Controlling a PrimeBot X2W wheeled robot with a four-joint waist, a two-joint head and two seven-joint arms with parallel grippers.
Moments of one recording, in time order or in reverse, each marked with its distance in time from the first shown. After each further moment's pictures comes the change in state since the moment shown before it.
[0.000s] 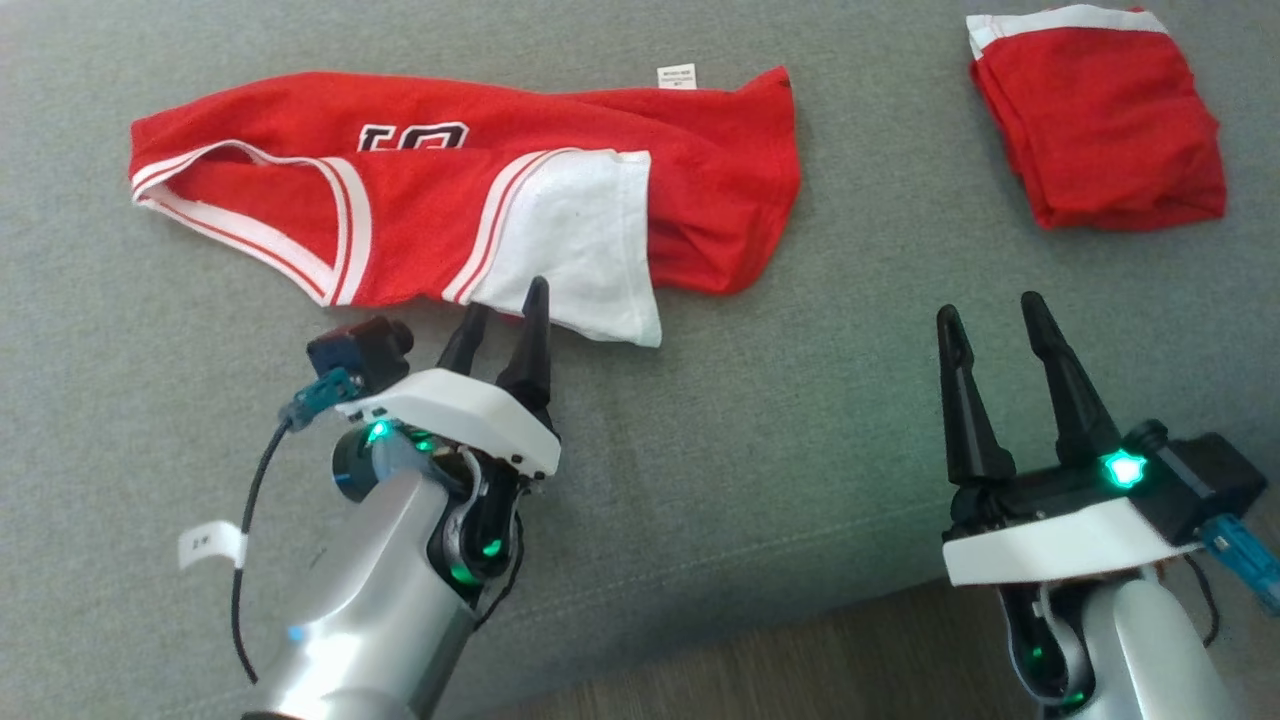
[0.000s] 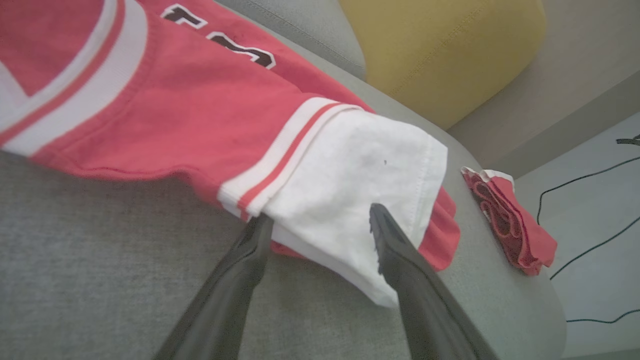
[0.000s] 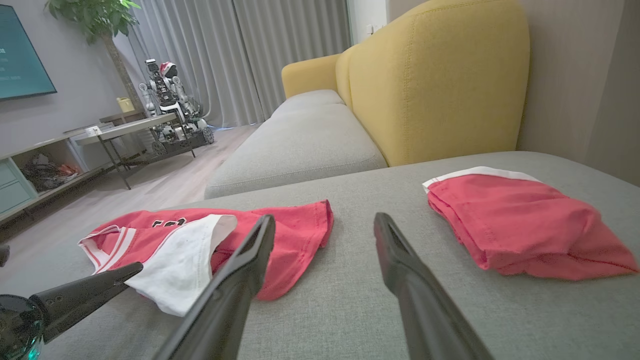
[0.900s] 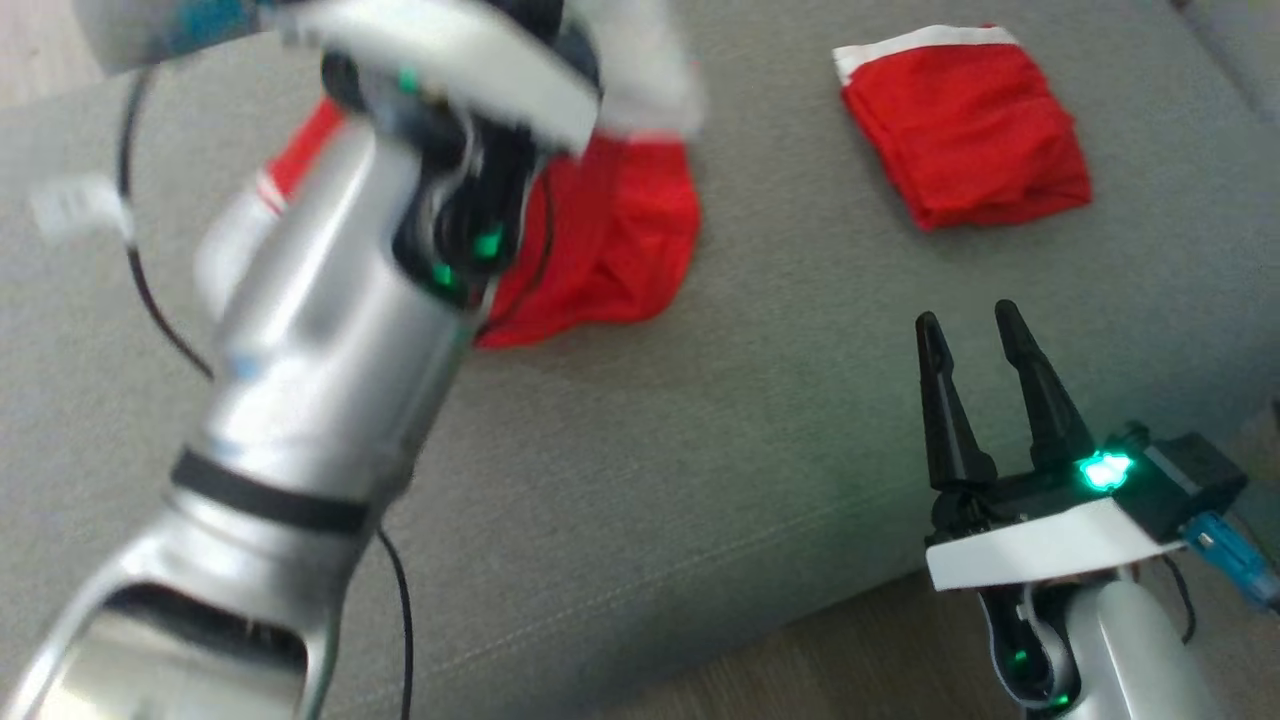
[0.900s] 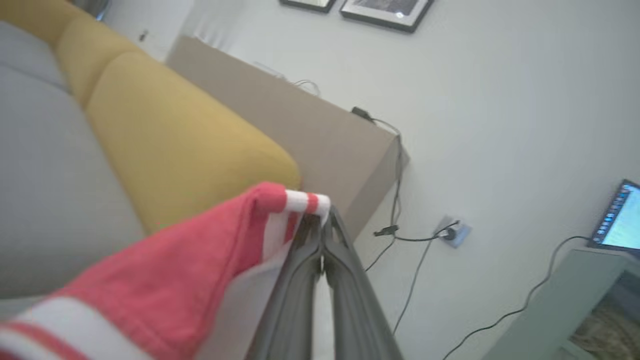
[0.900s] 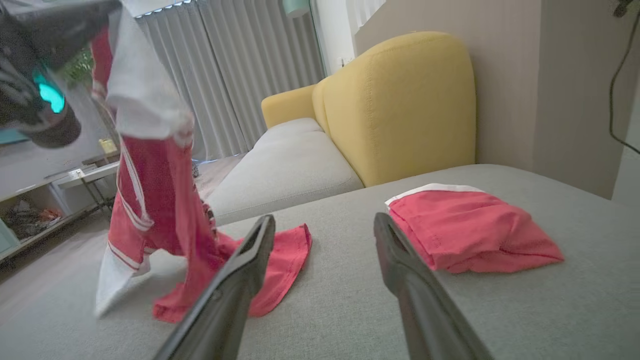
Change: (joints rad) left arm -0.430 -0.002 0.012 -0.169 -0.091 -0.072 0.106; right arm -0.006 0.000 0.035 0.025 0.066 0.000 0.000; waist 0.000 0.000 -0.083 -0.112
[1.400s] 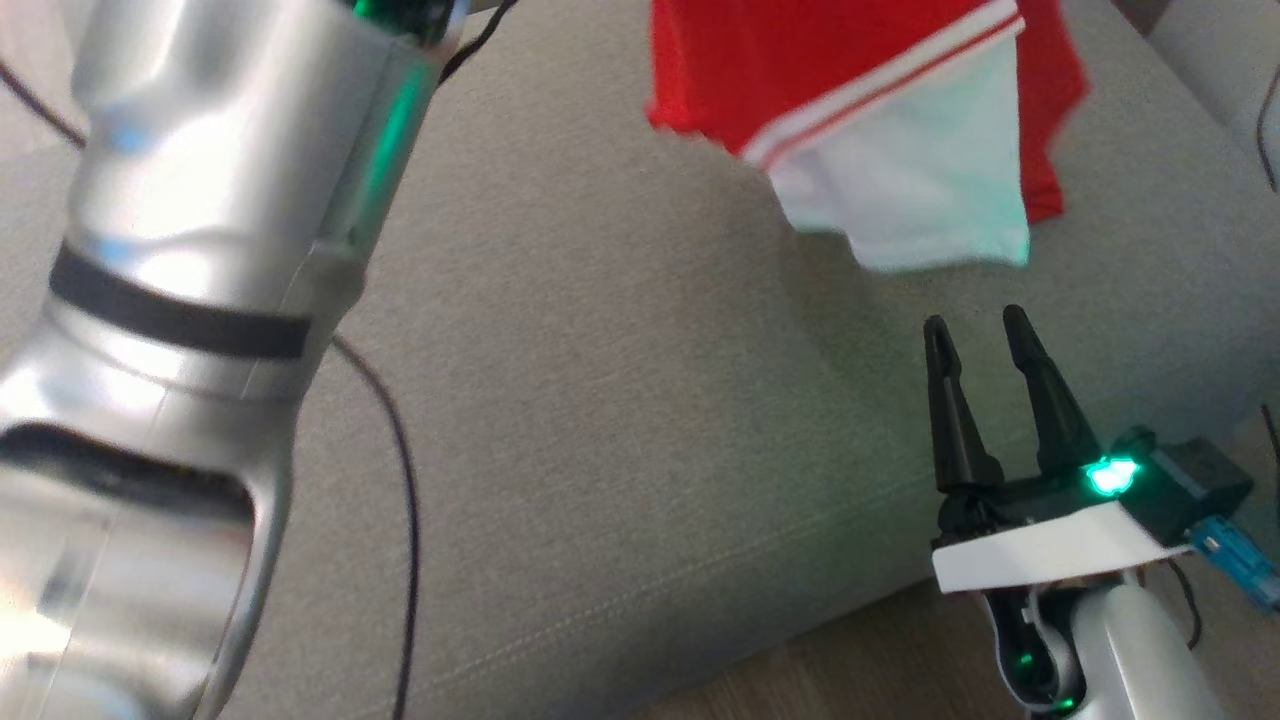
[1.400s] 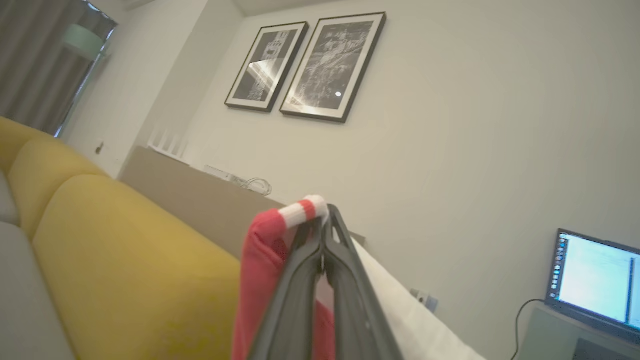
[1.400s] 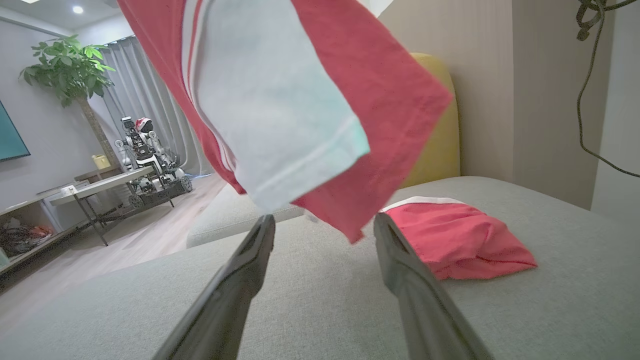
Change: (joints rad) left arm -0.416 -0.003 -0.005 0.054 -0.063 0.095 0.001; right arm 0.009 0.000 -0.011 0.004 0.005 0.000 0.000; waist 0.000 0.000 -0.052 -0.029
